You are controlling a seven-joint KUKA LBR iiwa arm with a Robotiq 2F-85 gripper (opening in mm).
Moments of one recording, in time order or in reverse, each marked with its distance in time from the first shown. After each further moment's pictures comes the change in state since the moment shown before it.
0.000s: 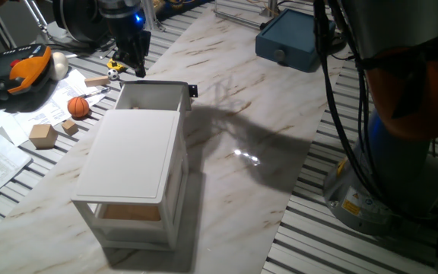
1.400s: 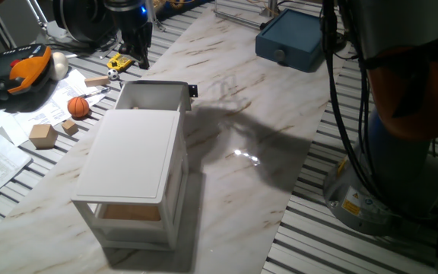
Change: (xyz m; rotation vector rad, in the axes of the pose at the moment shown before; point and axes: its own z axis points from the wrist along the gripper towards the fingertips) arm 0.001 -0.013 -0.011 0.025 -0.026 -0.097
